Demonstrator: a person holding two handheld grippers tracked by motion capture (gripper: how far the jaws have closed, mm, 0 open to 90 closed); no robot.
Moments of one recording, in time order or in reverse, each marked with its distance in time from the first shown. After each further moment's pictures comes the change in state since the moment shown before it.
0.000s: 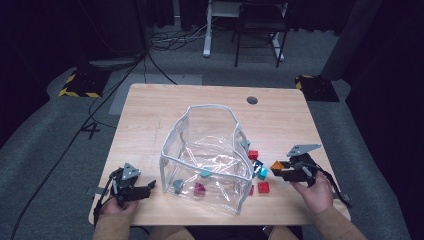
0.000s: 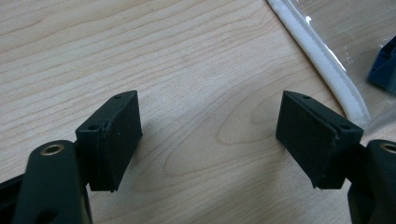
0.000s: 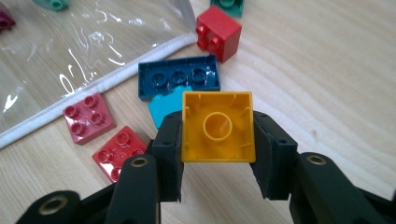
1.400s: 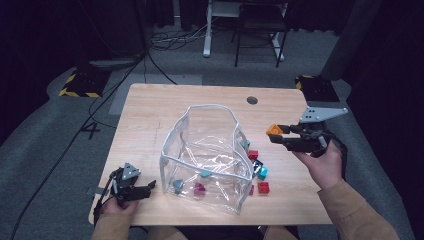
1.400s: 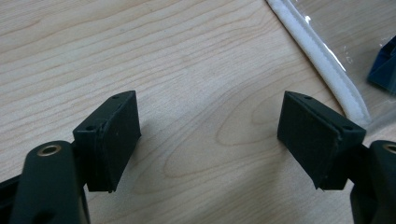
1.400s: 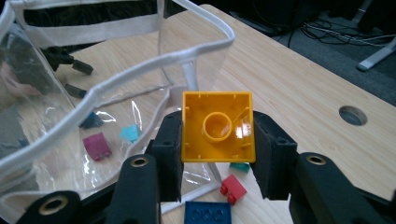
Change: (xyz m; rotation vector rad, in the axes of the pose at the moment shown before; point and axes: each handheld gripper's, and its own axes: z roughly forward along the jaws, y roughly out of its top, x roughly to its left) left arm 0.000 0.001 0.001 0.000 -0.003 0.000; right arm 0.024 0.109 -0.092 -0.301 0.083 -0.121
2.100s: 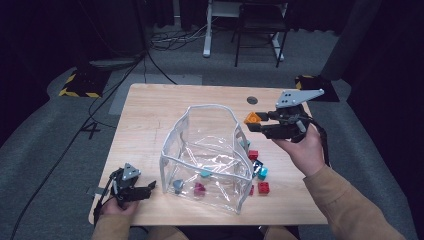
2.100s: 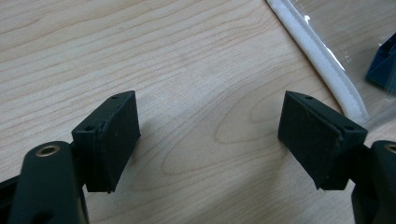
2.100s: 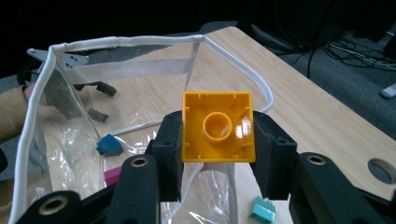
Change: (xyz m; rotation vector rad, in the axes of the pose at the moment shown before) left arm -0.001 -0.001 -0.001 0.004 0.001 -0.003; right arm 0.023 0.060 0.029 -0.005 0.070 -0.077
